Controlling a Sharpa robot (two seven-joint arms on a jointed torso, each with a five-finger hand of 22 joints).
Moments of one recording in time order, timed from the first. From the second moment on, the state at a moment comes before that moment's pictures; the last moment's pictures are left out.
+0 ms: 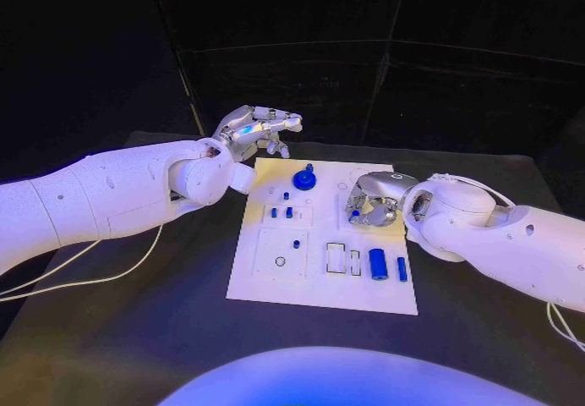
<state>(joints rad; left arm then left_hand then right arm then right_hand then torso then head) 1.22 -0.79 -0.07 1.35 -0.01 -0.12 0.39 1.29 -0.03 0.14 -0.09 0.05 1.01 0.19 0.12 0.07 1.01 0.12 0.26 0.08 1.26 0.03 1.06 0.62 0.17 1.27 0.12 0.55 0.59 1.11 -0.70 0.02 1.52 -1.61 -0.06 -0.23 1.42 -0.08 0.36 0.00 0.15 1.03 0.16 0.08 0.07 1.14 0.08 0.20 0.06 1.47 0.00 1.32 1.08 0.18 1.12 0.10 1.01 0.40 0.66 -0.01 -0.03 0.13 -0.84</state>
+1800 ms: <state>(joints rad) 1.22 -0.79 -0.07 1.36 -0.01 -0.11 0.39 1.29 -0.03 0.14 -0.09 0.05 1.01 0.19 0.12 0.07 1.01 0.12 0.26 0.08 1.25 0.03 1.05 0.61 0.17 1.27 0.12 0.54 0.59 1.09 -0.60 0.02 1.71 -1.62 -0.20 -0.18 1.45 -0.08 0.51 -0.09 0.12 1.09 0.16 0.08 0.07 1.20 0.11 0.15 0.07 1.46 -0.01 1.35 1.11 0.18 1.12 0.09 1.07 0.45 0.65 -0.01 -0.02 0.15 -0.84</state>
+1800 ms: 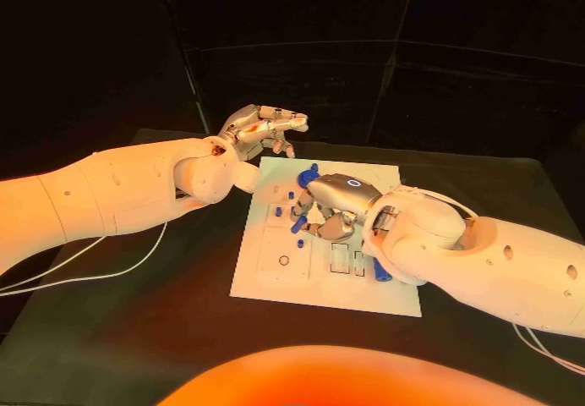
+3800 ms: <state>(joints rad) 1.23 -0.78 -0.07 1.35 -0.01 -0.11 0.38 1.29 -0.03 0.13 -0.09 0.05 1.01 0.19 0.12 0.07 1.01 0.12 0.26 0.08 1.25 0.03 1.05 0.61 0.17 1.27 0.12 0.54 0.59 1.03 -0.48 -0.02 1.58 -1.70 -0.08 -0.15 1.44 -0.10 0.53 -0.09 0.13 1.09 0.16 0.08 0.07 1.20 0.11 0.14 0.07 1.46 -0.01 1.35 1.10 0.18 1.11 0.09 1.08 0.45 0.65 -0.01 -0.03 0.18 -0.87</state>
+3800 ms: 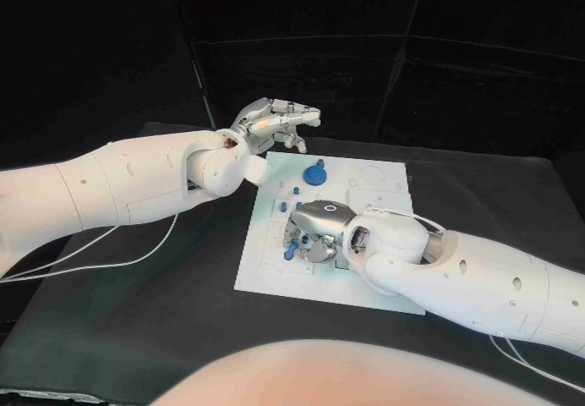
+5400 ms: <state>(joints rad) 1.23 -0.78 -0.07 1.35 -0.01 -0.11 0.38 1.29 -0.03 0.13 -0.09 0.05 1.00 0.19 0.12 0.07 1.01 0.12 0.27 0.08 1.25 0.03 1.05 0.61 0.17 1.27 0.12 0.54 0.59 1.06 -0.74 0.01 1.74 -1.59 -0.32 -0.14 1.35 -0.10 0.17 -0.01 0.20 0.95 0.18 0.10 0.08 1.10 0.10 0.35 0.13 1.46 0.01 1.34 1.05 0.18 1.10 0.12 1.00 0.38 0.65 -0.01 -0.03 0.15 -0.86</state>
